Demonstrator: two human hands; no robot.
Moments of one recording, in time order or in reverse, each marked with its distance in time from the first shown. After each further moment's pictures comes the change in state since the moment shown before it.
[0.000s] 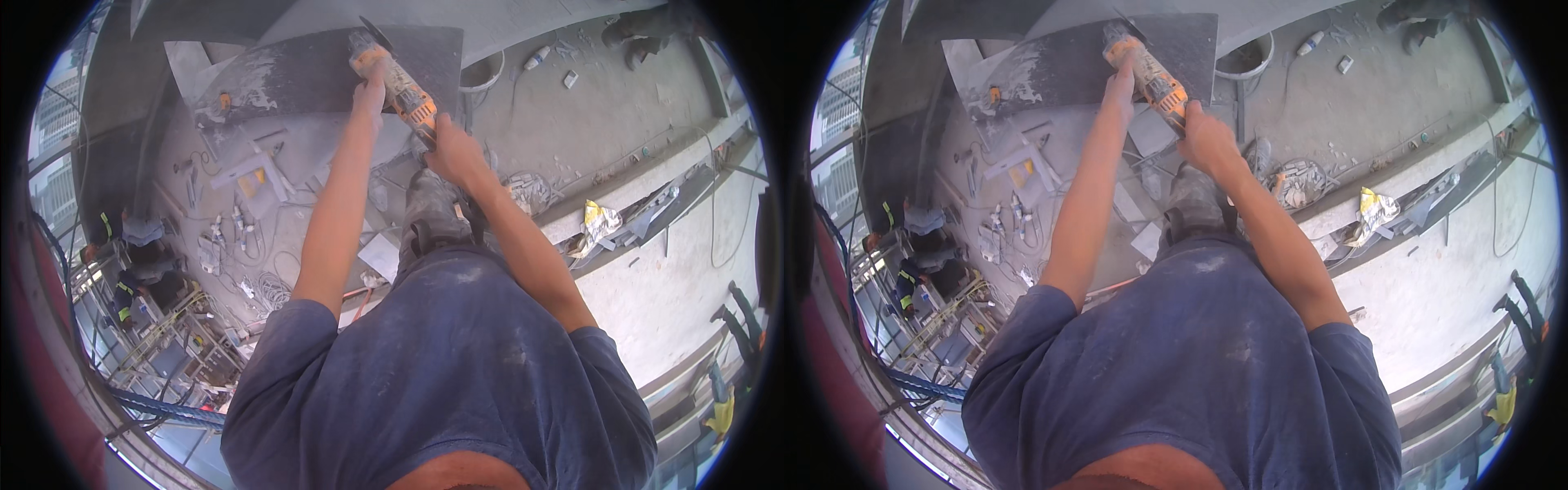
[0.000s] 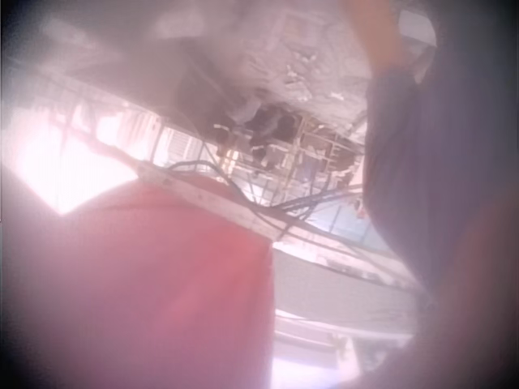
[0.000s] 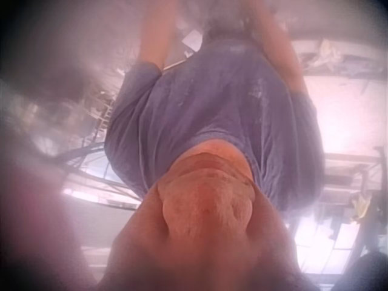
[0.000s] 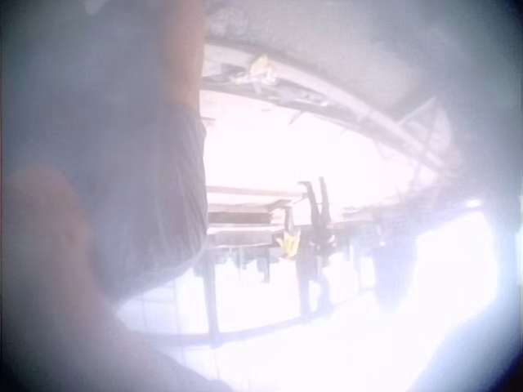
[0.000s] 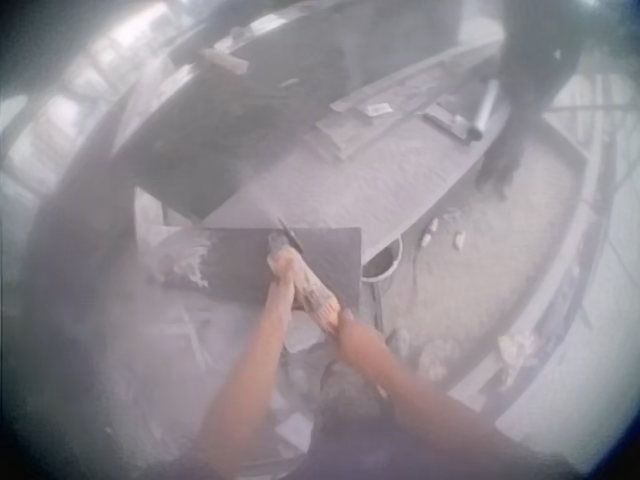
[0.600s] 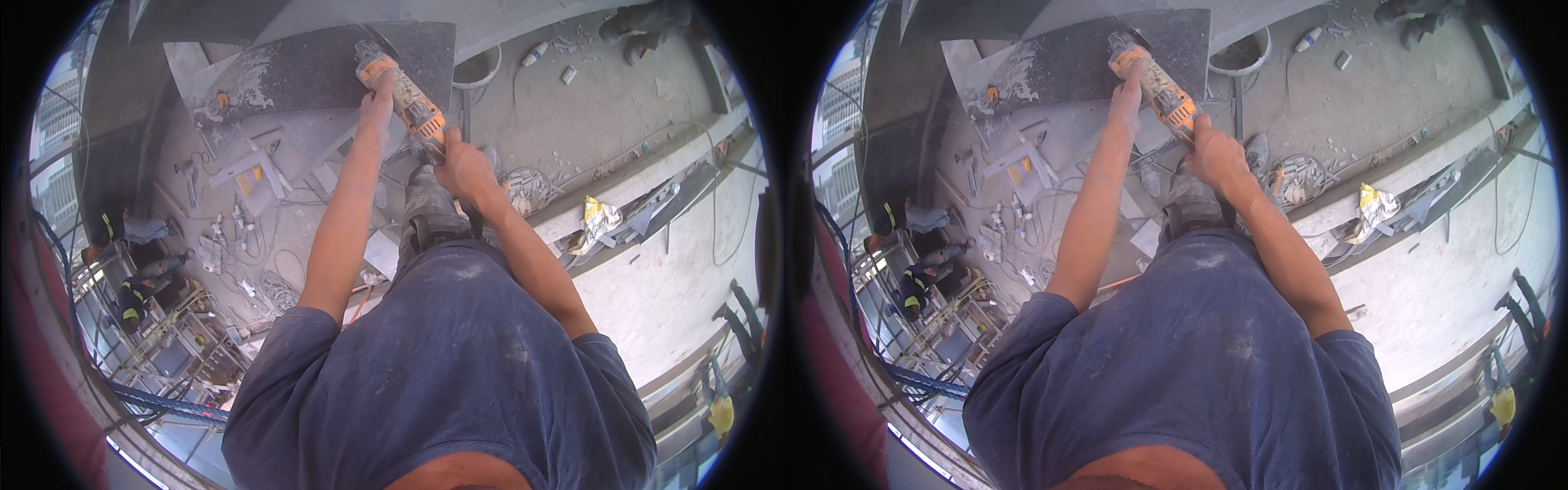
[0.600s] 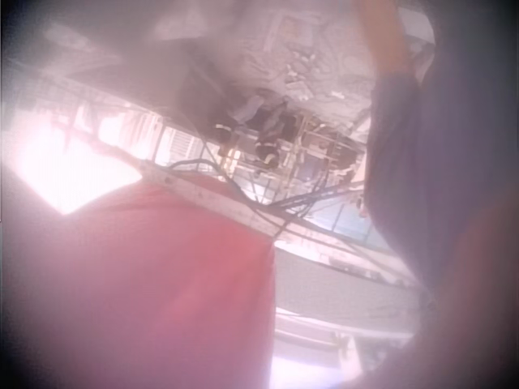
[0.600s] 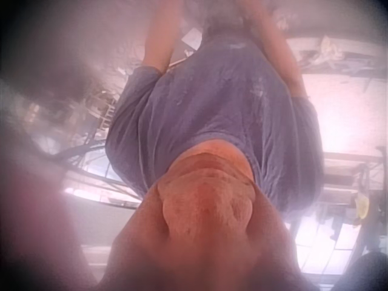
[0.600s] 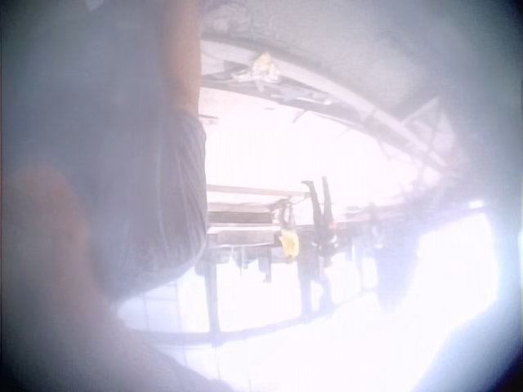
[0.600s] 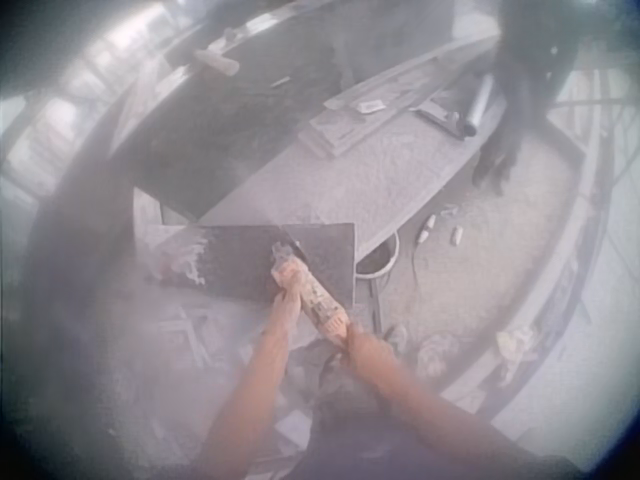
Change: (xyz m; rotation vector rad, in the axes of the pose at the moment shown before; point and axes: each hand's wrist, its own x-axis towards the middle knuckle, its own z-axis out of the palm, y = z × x) left_hand -0.060 -0.003 0.023 0.066 0.004 0.061; right_hand -0.036 0.022 -0.002 0.031 0.010 0.010
